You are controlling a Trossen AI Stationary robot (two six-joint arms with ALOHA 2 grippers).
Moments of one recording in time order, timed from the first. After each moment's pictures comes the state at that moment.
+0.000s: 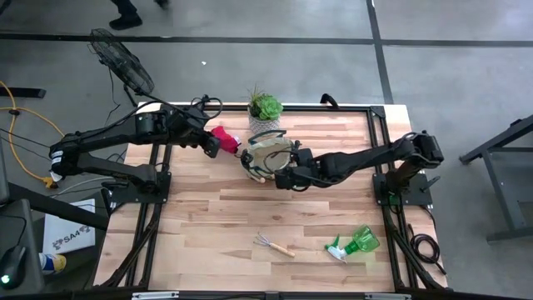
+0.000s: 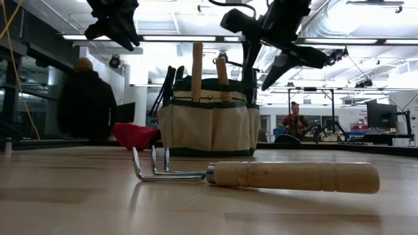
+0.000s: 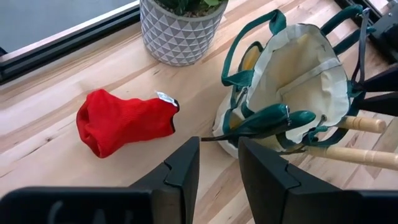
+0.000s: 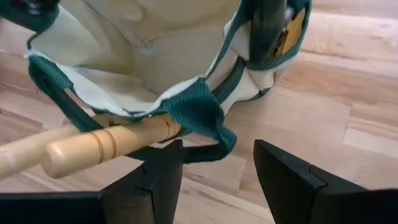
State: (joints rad) left arm 0.24 1.04 1.15 -0.93 -0.23 -0.64; right arm 0.13 1.67 1.31 -0.80 0.39 1.44
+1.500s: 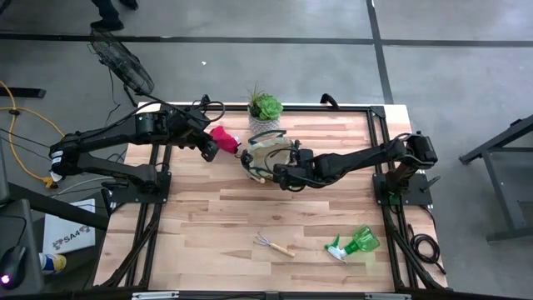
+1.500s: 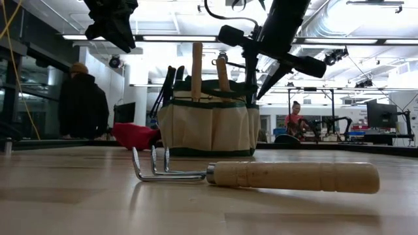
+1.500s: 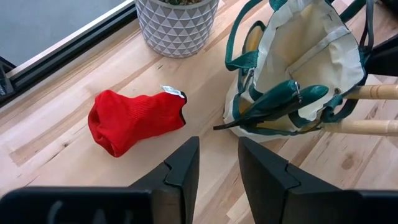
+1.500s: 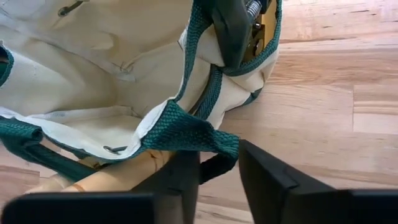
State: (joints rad) left arm 0.24 1.04 1.15 -0.97 -0.22 -0.52; right arm 0.12 1.73 1.31 -0.80 0.43 1.65
